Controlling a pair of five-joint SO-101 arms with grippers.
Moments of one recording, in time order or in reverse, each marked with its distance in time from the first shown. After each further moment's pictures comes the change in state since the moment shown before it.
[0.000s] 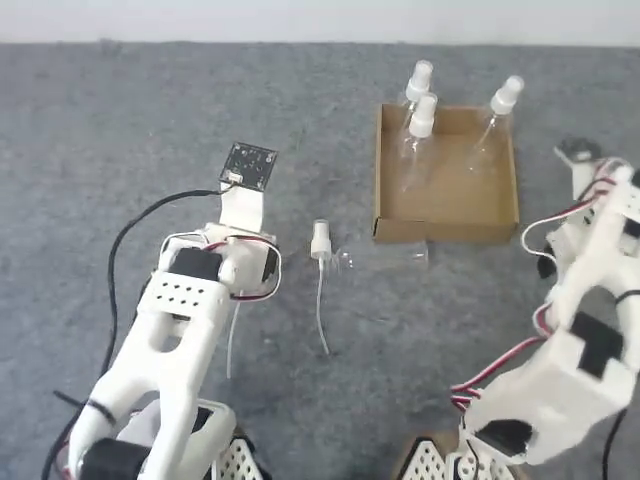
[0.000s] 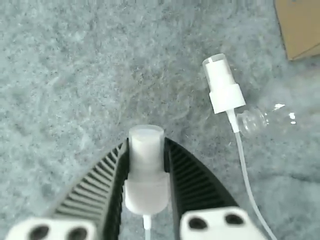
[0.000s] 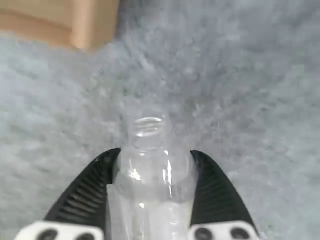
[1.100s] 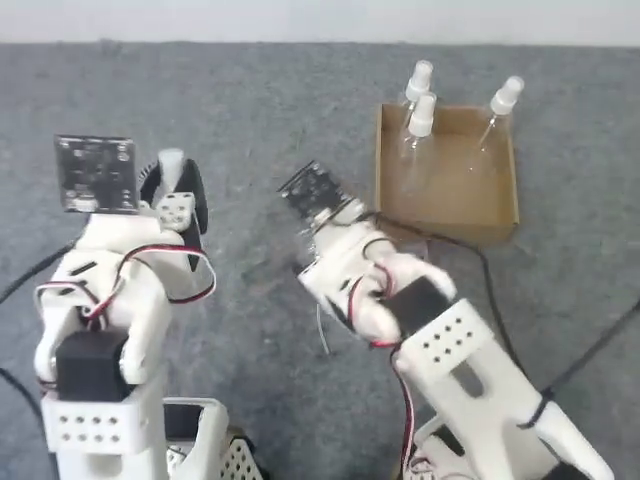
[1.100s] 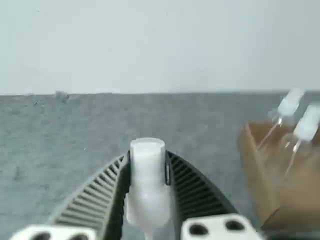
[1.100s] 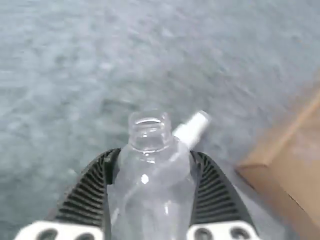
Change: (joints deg) left arm -9.8 -32.0 -21.7 16.2 5.1; right arm -68.5 -49.5 46.8 -34.4 -32.4
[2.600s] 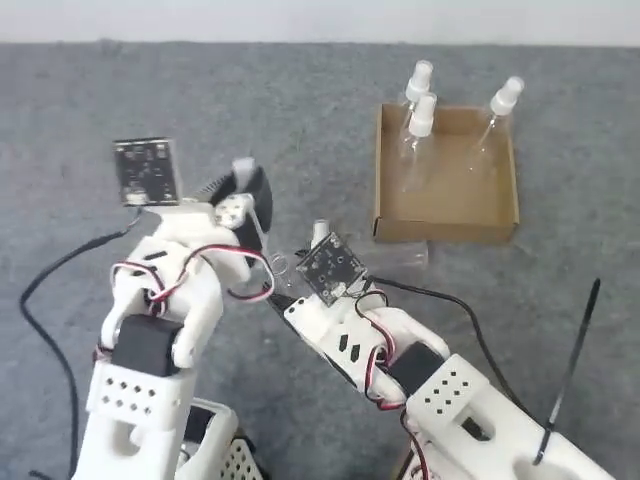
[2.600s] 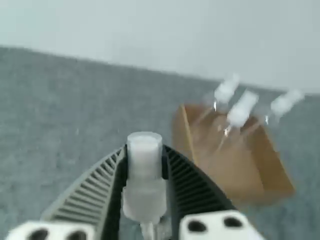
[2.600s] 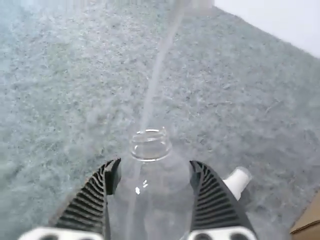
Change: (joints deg) left arm 12.7 -0.1 16.4 -14.9 16.4; right arm -5.3 -13.6 29.5 -34.1 -7.0
